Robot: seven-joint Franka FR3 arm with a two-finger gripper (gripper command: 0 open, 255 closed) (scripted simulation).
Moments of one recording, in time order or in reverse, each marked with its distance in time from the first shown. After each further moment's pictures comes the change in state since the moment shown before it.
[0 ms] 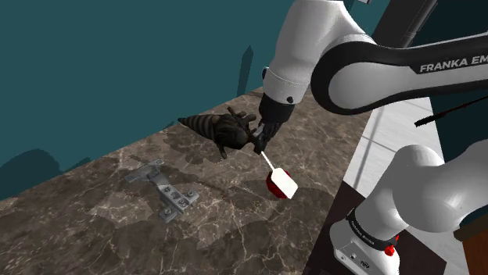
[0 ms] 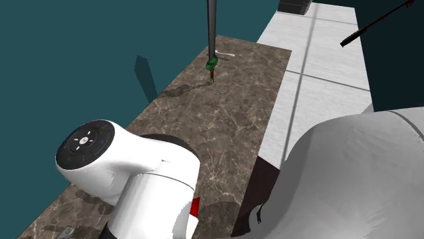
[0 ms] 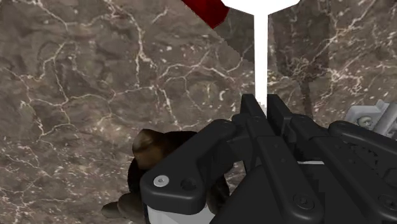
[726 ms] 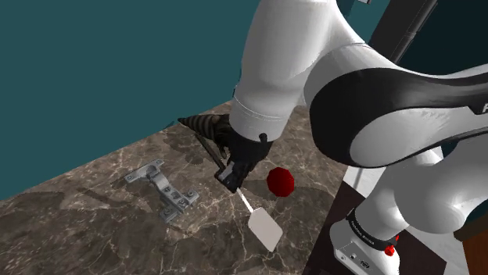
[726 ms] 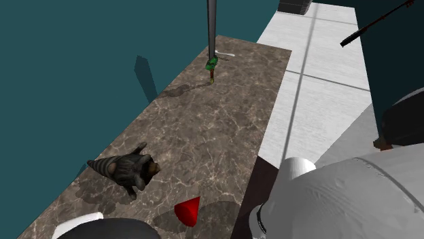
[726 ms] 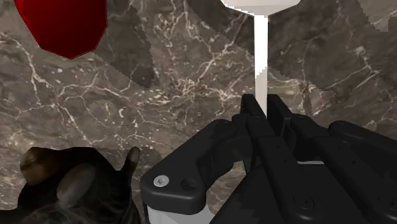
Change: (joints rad) arm 0.069 0.151 0.242 0.160 0.034 0.010 0.300
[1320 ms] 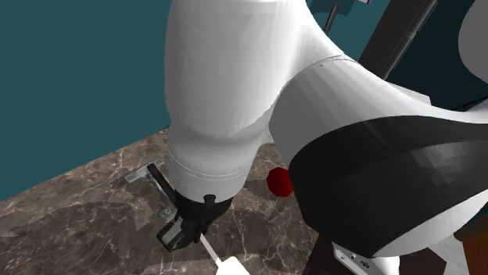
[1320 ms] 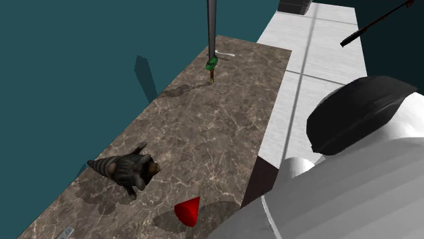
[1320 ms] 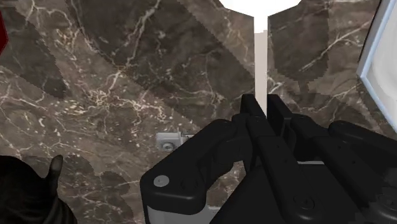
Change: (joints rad) arm -0.003 0.267 0.212 0.246 -0.139 0.000 0.302
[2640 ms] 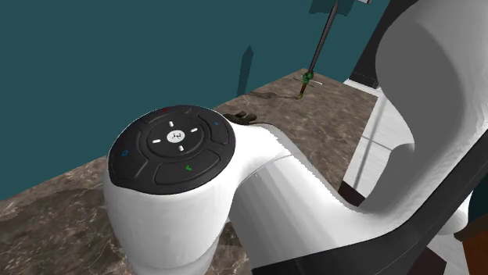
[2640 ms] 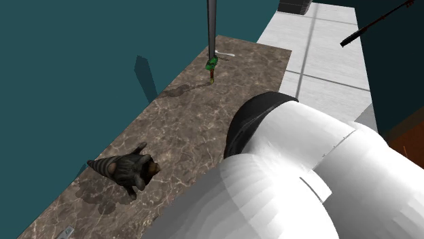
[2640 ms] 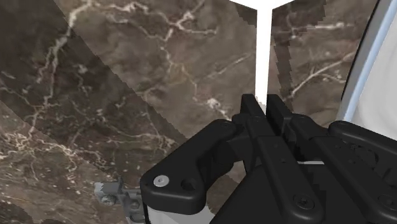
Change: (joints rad) arm 0.062 0.290 0.068 0.043 -0.261 0.143 0.278
